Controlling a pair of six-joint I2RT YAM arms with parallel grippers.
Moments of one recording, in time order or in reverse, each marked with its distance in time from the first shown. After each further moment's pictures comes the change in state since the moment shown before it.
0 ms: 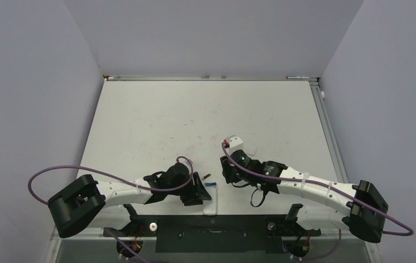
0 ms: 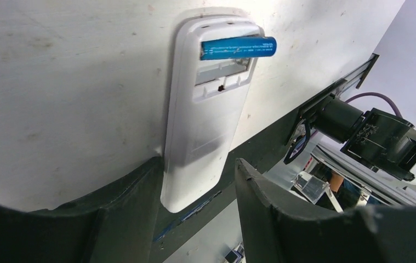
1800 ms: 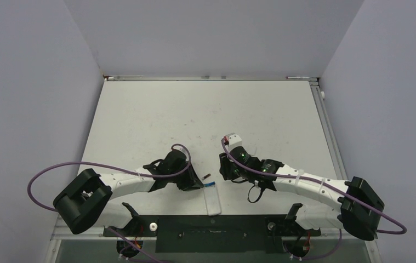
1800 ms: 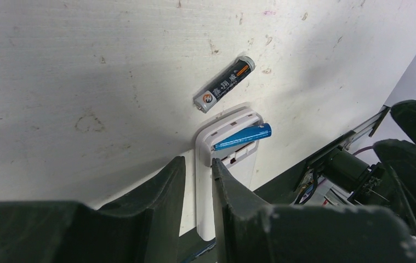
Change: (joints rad) left arm 0.169 0.090 0.123 -0.117 -0.037 0.164; right arm -0.055 0.056 -0.026 0.122 -0.077 0.008
